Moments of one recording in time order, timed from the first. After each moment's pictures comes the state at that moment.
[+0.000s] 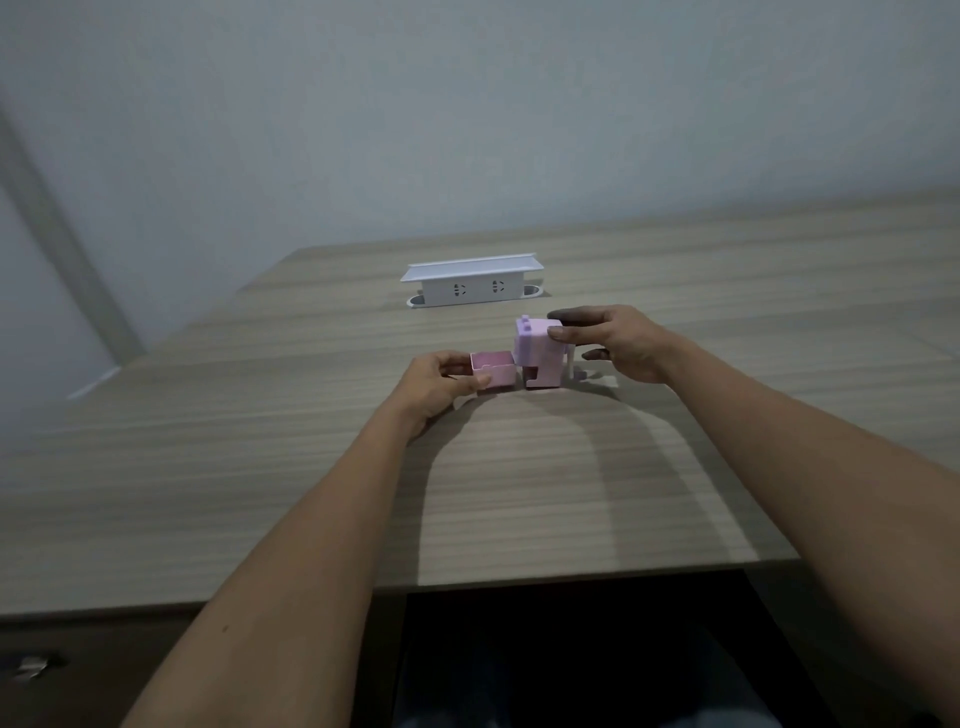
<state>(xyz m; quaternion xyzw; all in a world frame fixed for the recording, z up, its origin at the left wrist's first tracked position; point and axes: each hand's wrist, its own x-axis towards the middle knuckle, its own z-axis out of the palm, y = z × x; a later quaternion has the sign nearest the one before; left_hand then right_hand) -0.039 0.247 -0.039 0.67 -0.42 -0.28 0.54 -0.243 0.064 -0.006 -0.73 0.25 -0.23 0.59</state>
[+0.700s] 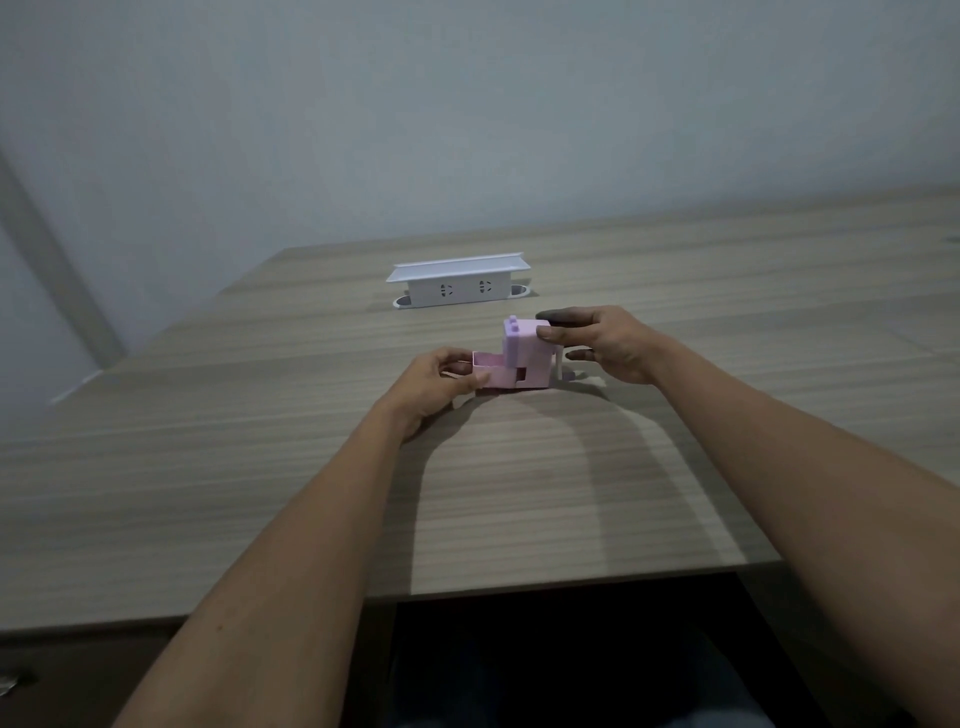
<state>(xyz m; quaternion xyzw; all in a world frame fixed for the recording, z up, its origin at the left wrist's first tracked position) -0.045 0.231 -0.039 0.67 -0.43 -0.30 0.52 -0.241 0.052 -0.014 -0.71 0.25 -0.24 0.61</state>
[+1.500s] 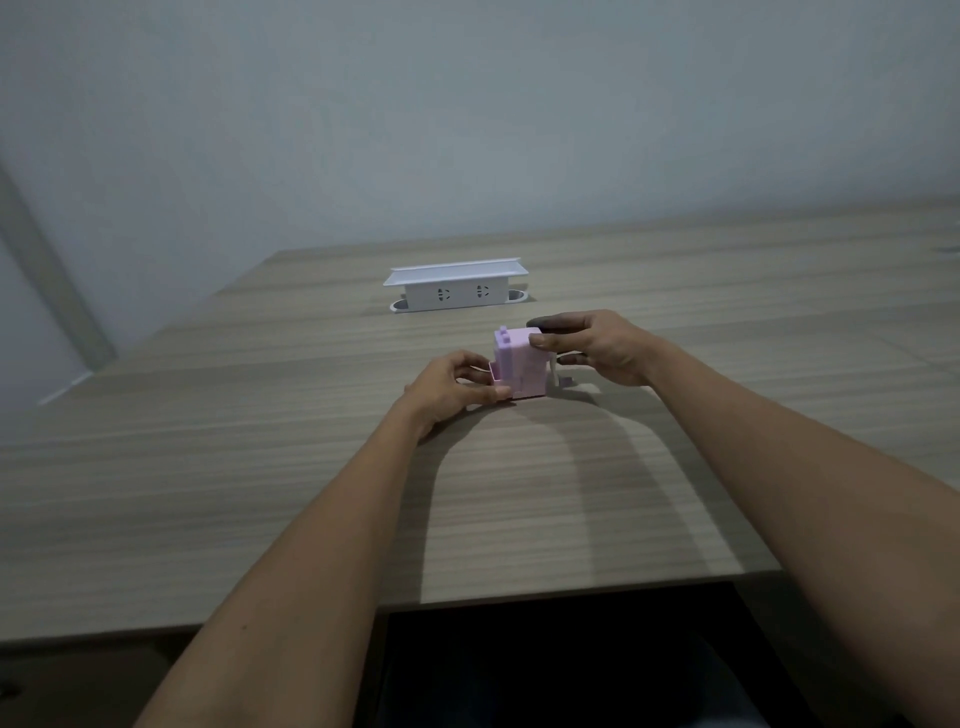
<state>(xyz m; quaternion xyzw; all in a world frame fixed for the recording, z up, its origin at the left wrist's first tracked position) -0.055 0.219 -0.040 0.69 -0.46 -0.29 0.48 -0.236 0.055 -0.008 -0.72 0.23 -0.22 0.61</state>
